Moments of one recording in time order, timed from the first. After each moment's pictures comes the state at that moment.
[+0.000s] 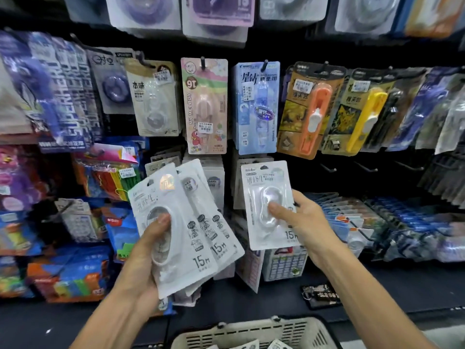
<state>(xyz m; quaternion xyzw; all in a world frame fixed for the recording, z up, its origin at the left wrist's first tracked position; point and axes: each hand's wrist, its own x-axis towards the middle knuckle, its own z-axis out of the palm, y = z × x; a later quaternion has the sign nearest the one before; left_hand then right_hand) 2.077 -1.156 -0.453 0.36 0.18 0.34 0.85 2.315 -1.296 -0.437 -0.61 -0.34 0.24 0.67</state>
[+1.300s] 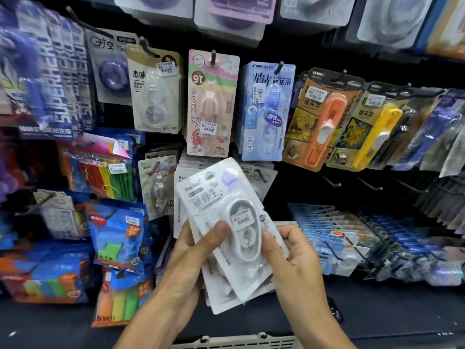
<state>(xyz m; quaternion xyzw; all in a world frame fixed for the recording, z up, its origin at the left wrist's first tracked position) 2.135 -1.187 -0.453 0.46 0.19 0.34 0.80 2.245 -1.309 -0.446 -0.63 -0.36 0.15 0.67</state>
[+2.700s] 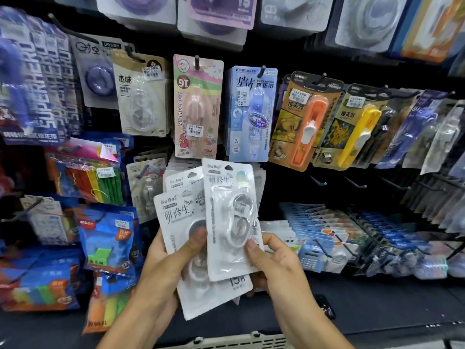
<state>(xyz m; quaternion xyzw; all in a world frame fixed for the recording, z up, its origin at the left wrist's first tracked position) 2.128 -1.181 -0.464 0.48 0.18 0.40 0.76 2.252 -1.311 -0.450 -0.57 -0.26 0.34 0.70</state>
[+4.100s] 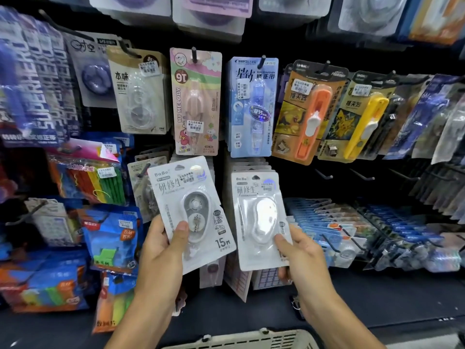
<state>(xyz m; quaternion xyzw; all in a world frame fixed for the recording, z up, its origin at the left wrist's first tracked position) 2.129 -1.175 -0.462 0.53 0.27 0.47 0.65 2.280 -1.312 -0.458 -0.64 -0.21 0.25 0.70</state>
